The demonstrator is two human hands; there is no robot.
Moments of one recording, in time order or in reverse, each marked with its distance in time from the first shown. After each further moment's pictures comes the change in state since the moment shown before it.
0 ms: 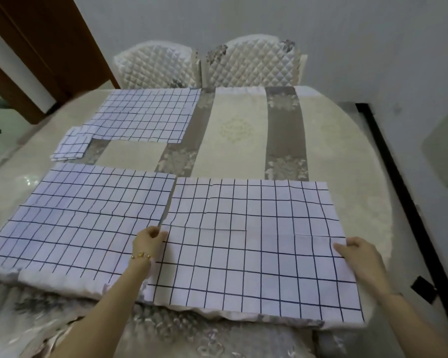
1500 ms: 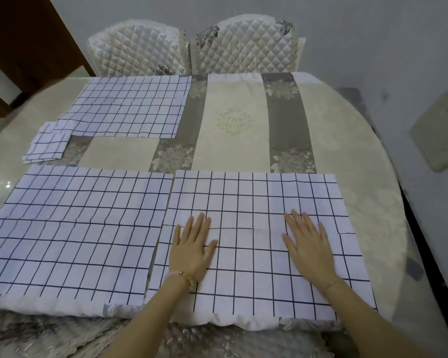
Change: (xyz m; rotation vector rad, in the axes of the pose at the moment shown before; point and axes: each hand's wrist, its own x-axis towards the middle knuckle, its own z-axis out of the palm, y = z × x) left_hand -0.002 -0.009 0.066 0.740 -0.195 0.672; right_hand -0.001 -0.022 0.122 -0.740 0.047 -0.593
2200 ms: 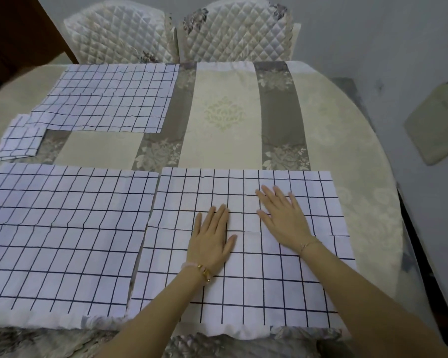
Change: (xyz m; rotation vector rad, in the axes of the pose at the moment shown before) left_hand 0.037 0.060 0.003 0.005 0.033 0.178; right_hand 0.081 -0.012 -0.003 -0.068 -0.132 -0.173
